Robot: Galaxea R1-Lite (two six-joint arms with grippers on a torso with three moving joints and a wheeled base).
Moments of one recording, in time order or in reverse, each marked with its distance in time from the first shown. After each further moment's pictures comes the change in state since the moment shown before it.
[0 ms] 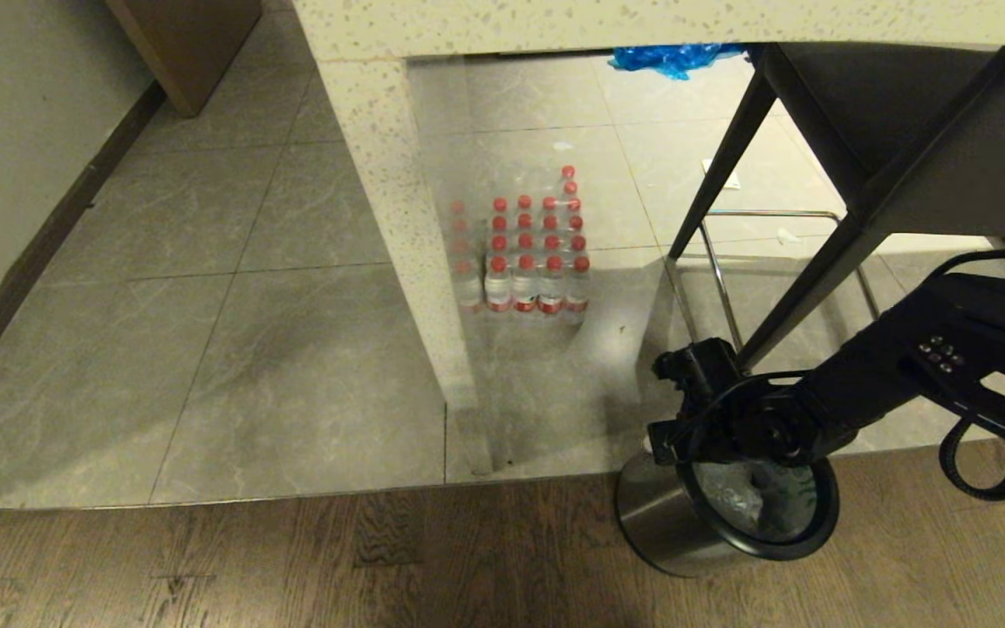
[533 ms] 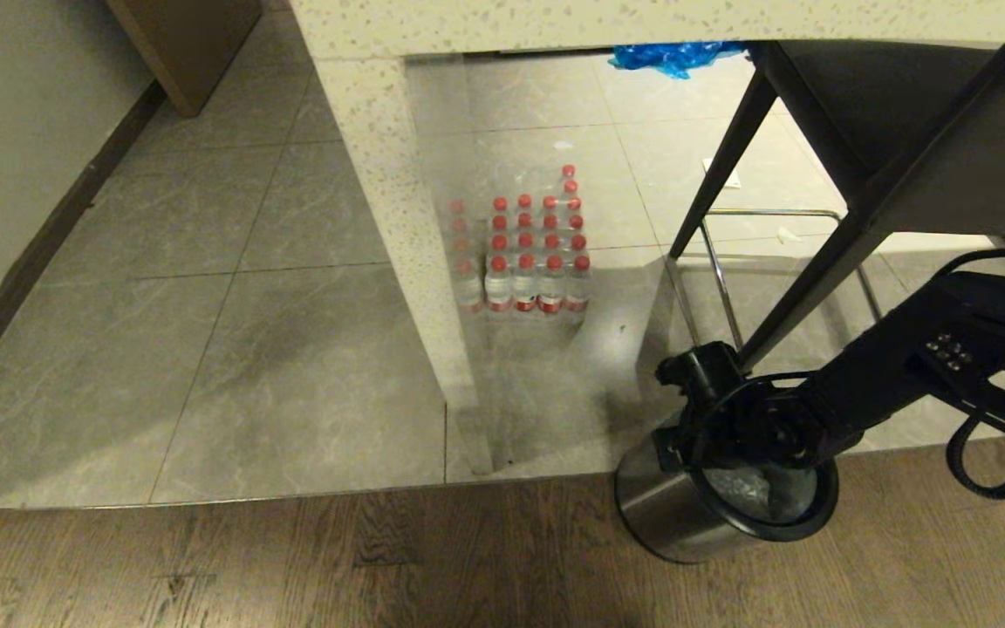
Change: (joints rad) left arm 0.000 0.000 0.000 0.000 0.000 0.000; right arm 0.002 -0.037 0.029 0.027 -0.013 -0.008
